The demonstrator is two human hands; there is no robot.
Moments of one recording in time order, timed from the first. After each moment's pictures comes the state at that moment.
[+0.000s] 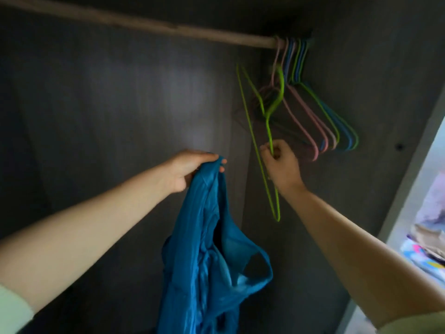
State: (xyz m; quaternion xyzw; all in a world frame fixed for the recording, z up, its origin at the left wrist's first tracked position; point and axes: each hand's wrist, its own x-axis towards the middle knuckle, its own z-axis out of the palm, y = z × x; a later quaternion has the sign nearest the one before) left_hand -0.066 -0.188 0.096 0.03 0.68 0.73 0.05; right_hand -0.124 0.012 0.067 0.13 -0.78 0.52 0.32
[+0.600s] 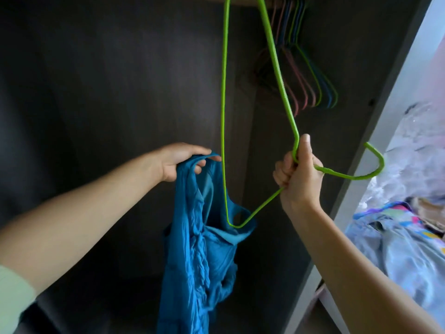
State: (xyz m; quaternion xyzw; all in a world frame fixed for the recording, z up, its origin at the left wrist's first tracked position) left_hand 0.014 -0.168 0.053 -0.05 0.69 0.70 0.16; right_hand 0.043 0.047 0.030 0.15 -0.42 0.88 0.15
